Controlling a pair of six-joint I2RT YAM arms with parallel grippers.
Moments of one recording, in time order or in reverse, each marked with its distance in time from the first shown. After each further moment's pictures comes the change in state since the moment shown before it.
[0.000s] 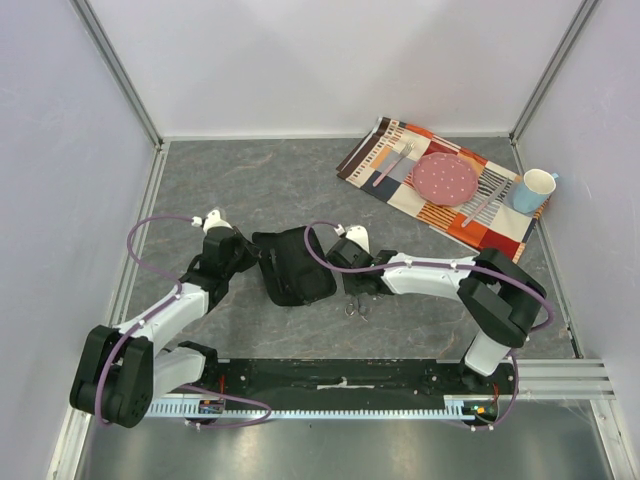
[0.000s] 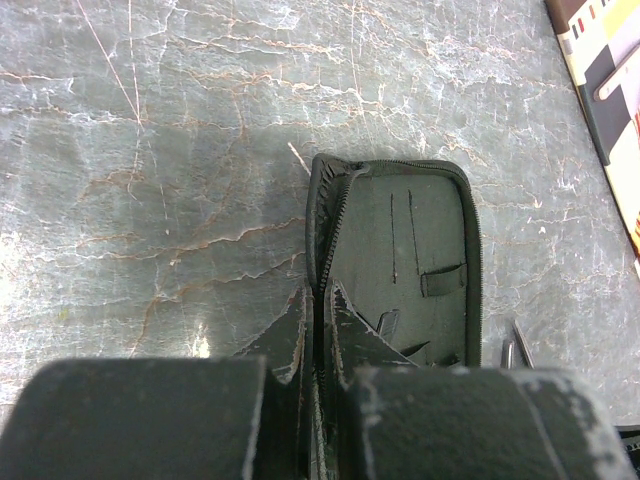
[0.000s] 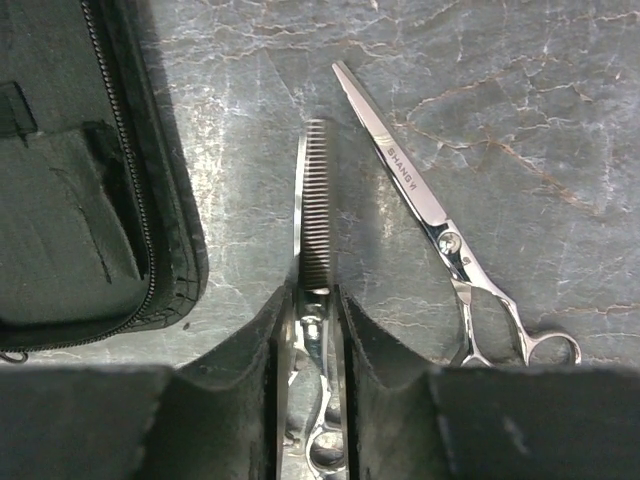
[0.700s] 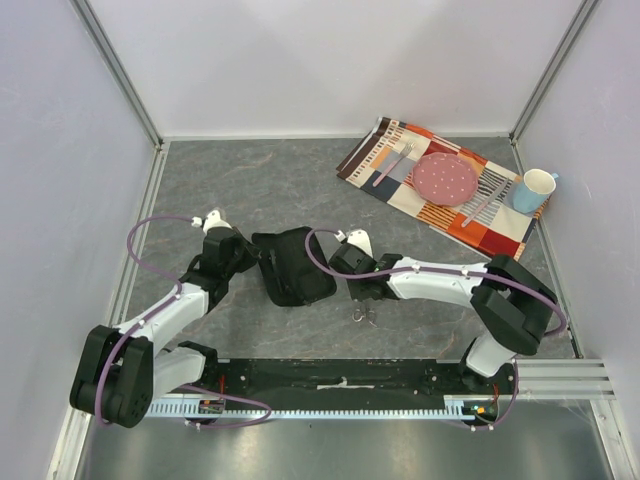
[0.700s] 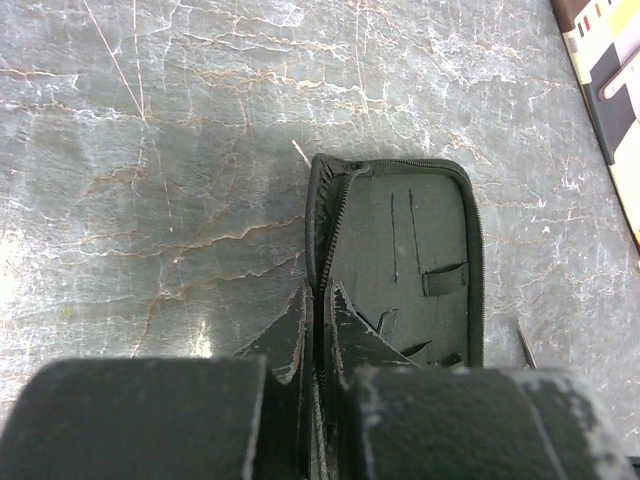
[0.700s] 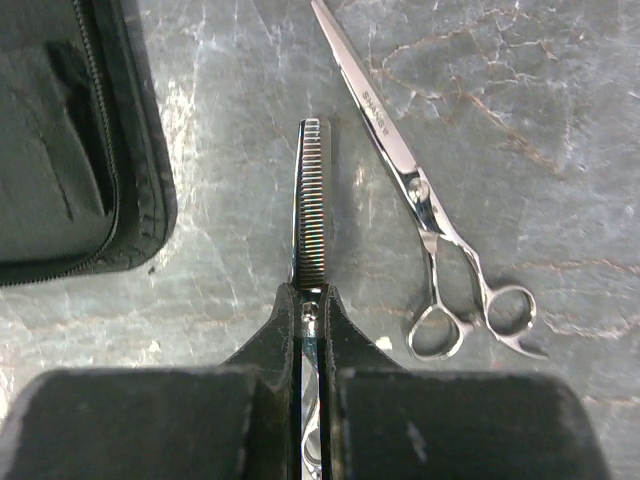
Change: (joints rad) left arm 0.000 0.000 0.000 -0.005 -0.001 0.000; right arm 0.022 -0.058 -0.035 -0.040 0.013 -0.039
